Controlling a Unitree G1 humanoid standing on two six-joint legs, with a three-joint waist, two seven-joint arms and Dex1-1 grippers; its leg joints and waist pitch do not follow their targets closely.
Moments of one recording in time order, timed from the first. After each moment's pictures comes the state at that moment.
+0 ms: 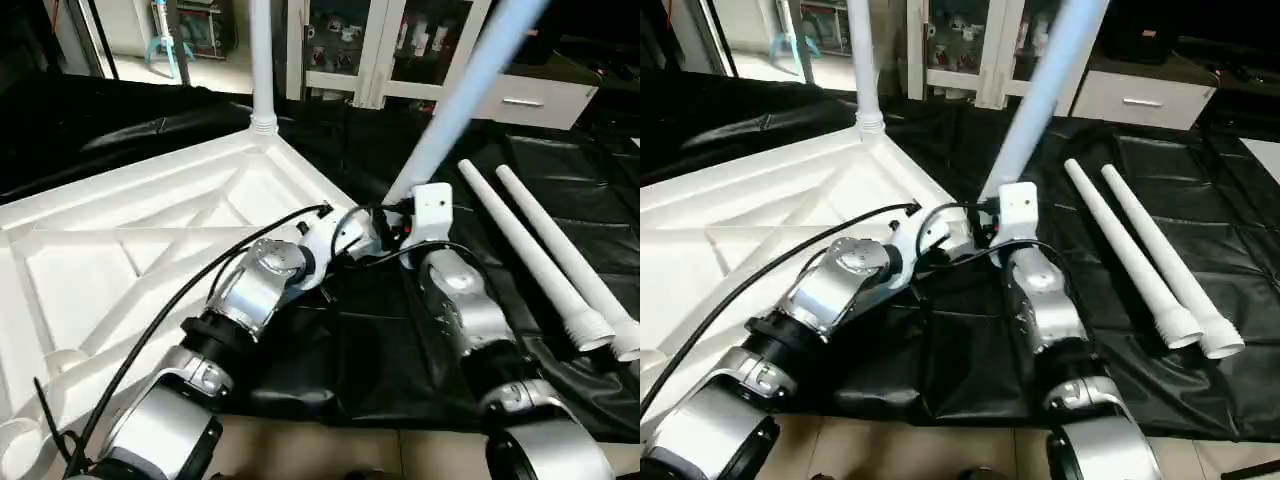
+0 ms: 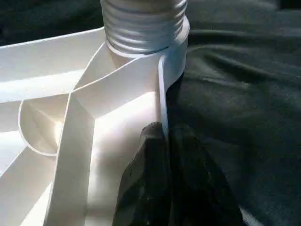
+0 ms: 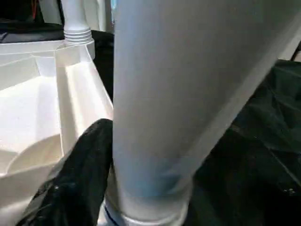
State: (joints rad) left arm -0.74 0.11 -0.33 0.59 0.18 0.42 -0.61; right arm -0.61 -0.09 0.03 0.68 0.15 -0.01 0.14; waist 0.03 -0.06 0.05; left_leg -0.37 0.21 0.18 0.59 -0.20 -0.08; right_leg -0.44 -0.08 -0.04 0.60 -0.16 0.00
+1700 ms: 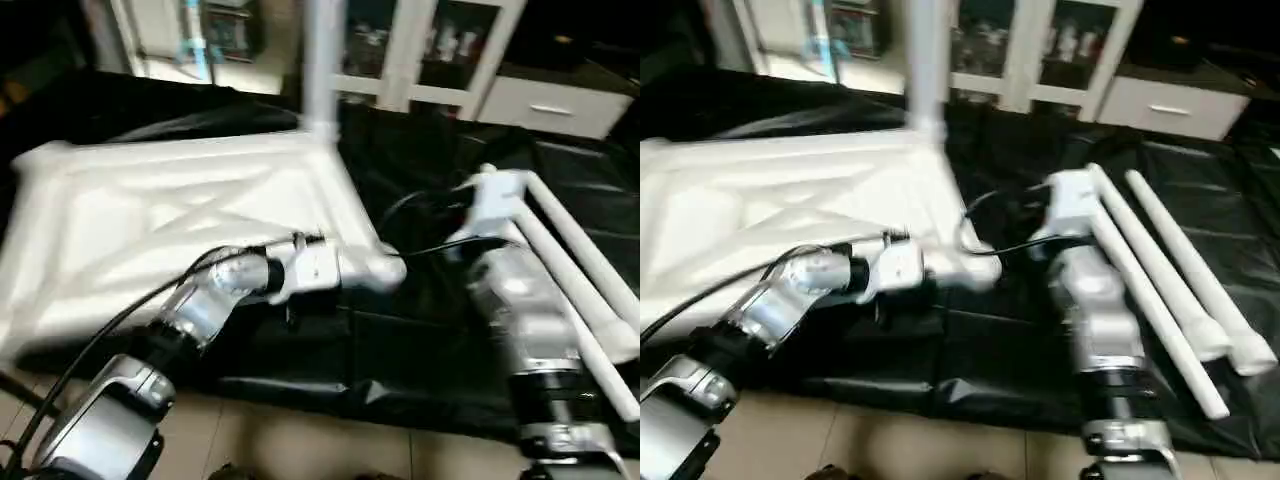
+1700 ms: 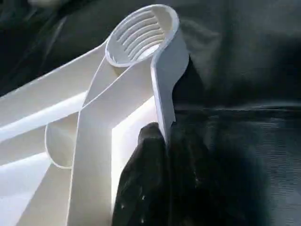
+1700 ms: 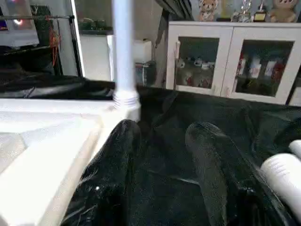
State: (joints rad) left arm -0.67 0.35 -0.49 0.64 0.22 -0.29 -0.88; right arm -0.43 -0.18 -0.10 0.23 0.24 0.15 0.22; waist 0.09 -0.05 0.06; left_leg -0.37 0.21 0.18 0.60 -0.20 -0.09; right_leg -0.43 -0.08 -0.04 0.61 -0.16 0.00
